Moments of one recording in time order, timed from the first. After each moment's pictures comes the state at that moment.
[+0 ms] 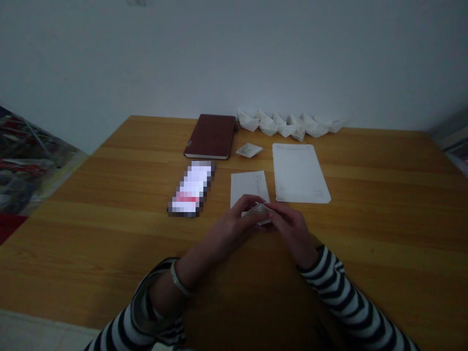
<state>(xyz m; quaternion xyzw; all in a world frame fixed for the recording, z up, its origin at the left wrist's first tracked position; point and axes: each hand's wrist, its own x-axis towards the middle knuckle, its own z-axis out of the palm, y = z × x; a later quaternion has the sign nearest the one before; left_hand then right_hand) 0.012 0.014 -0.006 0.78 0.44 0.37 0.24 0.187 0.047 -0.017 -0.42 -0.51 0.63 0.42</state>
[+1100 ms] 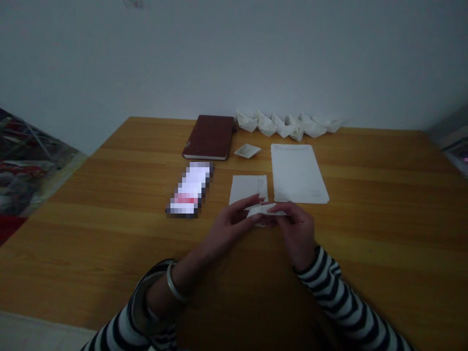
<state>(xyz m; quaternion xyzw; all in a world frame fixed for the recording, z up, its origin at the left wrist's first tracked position) 0.026 0.015 0.010 0.44 0.46 0.47 0.61 0.185 0.044 -0.021 -0.43 -0.48 0.55 0.53</state>
